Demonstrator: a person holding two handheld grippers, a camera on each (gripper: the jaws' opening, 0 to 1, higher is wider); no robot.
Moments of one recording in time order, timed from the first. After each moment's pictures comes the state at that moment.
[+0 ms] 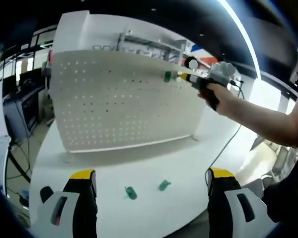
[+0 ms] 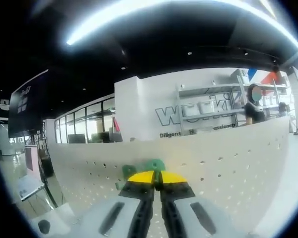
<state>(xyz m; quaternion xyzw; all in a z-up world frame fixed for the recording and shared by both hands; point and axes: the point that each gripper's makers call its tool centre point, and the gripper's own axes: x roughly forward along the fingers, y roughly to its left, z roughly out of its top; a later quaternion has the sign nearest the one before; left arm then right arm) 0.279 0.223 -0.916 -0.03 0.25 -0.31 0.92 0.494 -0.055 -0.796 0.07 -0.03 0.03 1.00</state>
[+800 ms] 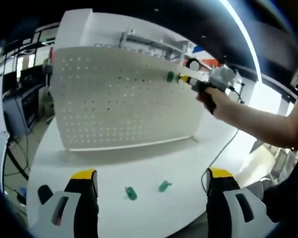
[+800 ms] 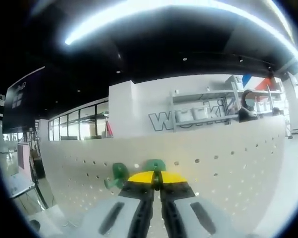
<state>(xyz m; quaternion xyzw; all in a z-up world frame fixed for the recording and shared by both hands) 0.285 0.223 -0.922 -0.04 0.26 -0.31 0.92 0.502 -0.063 -0.802 0.05 -0.06 0.00 1.00</state>
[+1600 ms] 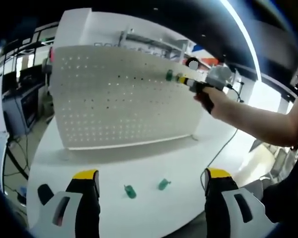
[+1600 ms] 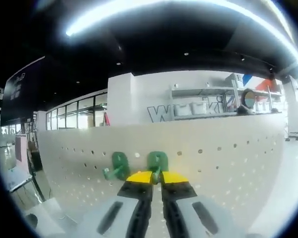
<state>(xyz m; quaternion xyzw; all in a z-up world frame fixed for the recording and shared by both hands) 0.282 0.223 -0.923 -0.04 0.26 -0.31 0.91 0.504 -0.058 -0.817 0.04 -0.02 -0.01 1.00</state>
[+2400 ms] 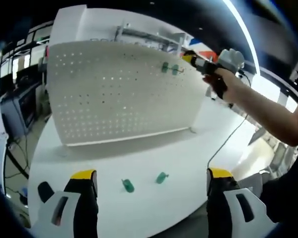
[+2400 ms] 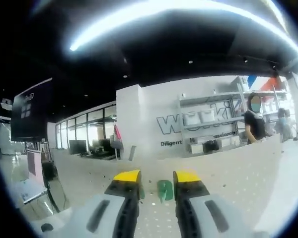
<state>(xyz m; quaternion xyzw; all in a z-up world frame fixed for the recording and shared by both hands) 0.271 0.219 -0.930 -0.02 0.28 -0.31 0.91 0.457 -0.057 -0.754 0.06 -0.07 0.04 0.99</state>
